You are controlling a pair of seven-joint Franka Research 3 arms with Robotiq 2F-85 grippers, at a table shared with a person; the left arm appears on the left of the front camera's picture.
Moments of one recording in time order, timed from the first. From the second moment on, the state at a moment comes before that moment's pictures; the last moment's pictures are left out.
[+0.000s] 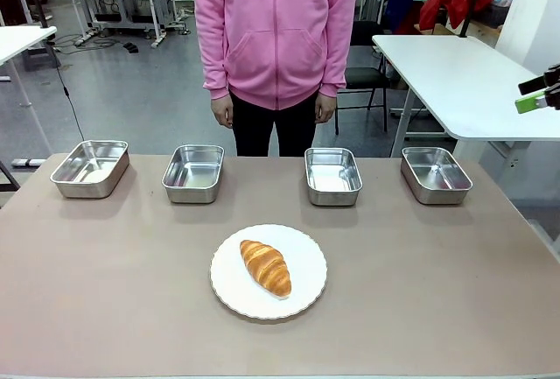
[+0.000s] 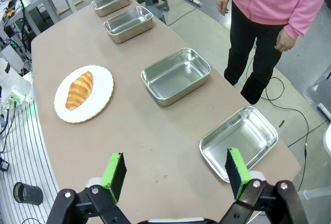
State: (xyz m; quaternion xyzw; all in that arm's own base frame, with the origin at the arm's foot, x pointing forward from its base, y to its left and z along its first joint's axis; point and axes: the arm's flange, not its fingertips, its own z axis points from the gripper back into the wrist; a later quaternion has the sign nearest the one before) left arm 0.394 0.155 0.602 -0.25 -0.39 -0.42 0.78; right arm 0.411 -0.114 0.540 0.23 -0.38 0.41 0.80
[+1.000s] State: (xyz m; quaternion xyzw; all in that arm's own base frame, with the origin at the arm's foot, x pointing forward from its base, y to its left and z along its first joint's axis) left arm 0.394 0.155 0.602 -0.25 -0.39 -0.42 0.78; right arm 0.411 -0.114 0.540 0.23 -0.38 0.41 0.80
